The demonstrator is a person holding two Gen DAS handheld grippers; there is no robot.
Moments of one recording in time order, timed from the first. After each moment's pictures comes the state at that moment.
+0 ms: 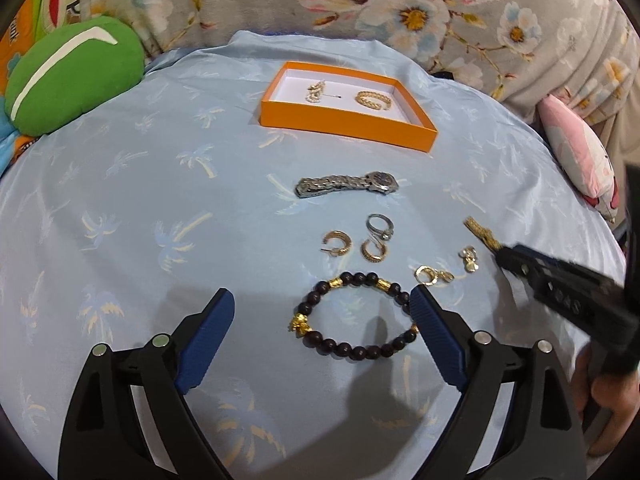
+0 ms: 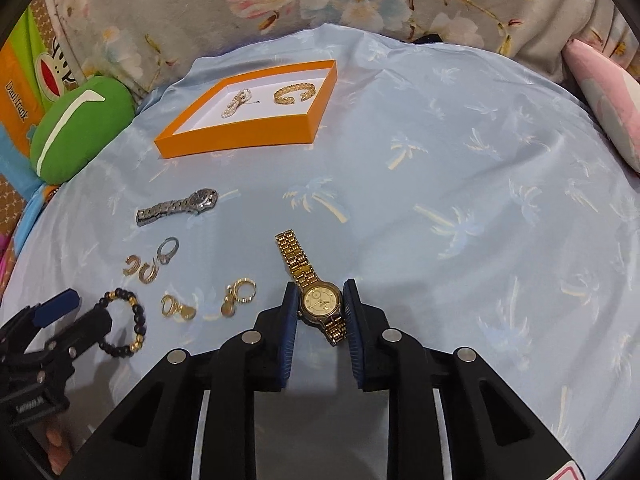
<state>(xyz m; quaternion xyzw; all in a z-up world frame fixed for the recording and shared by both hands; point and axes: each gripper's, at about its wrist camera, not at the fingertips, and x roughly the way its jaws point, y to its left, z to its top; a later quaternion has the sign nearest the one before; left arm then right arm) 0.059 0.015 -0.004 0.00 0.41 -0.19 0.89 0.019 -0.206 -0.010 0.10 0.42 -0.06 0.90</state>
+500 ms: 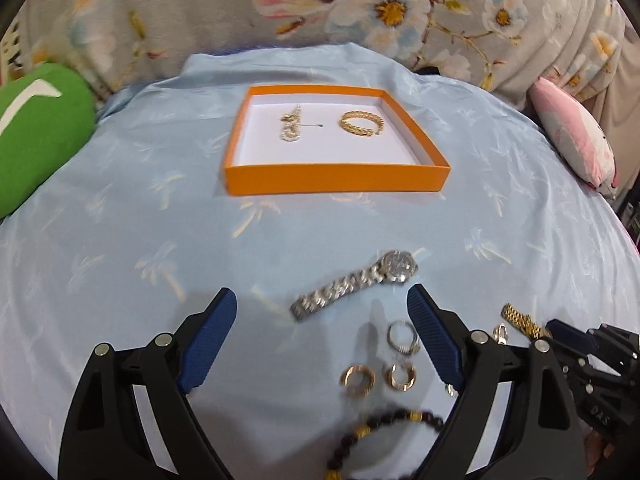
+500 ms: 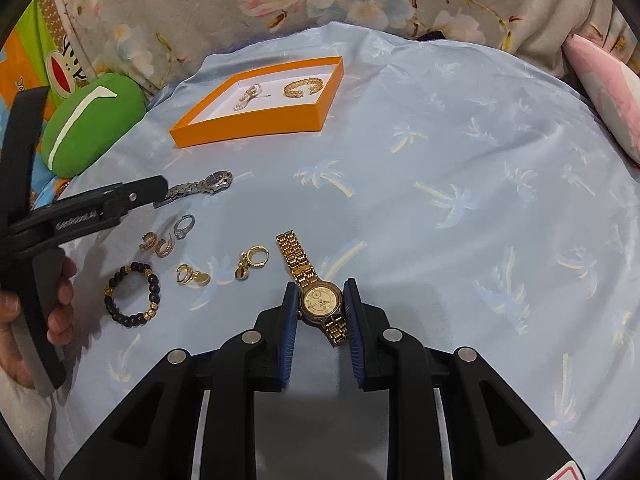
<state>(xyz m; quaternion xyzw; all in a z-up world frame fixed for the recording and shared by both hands) 0.150 -0.018 0.010 0.07 0.40 -0.25 0.88 0.008 -0.204 -0.013 0.11 0.41 -0.04 0.90</state>
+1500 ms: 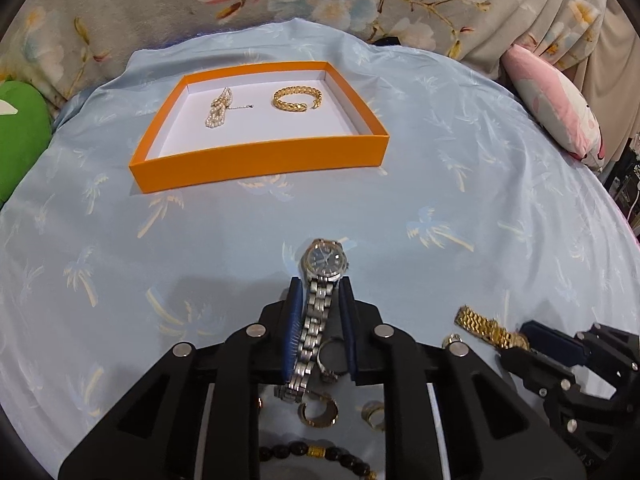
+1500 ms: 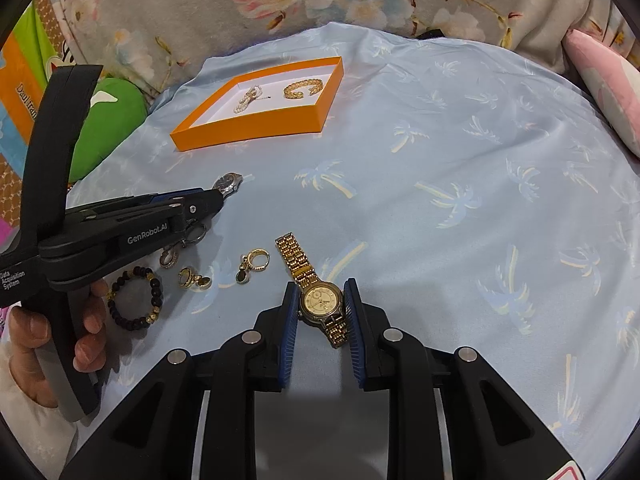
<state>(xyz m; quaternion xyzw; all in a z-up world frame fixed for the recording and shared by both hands) 0.137 -0.076 -0.007 0.10 0.42 -0.27 0.86 0.009 -0.207 -0.014 0.12 0.41 -0.04 0.90</state>
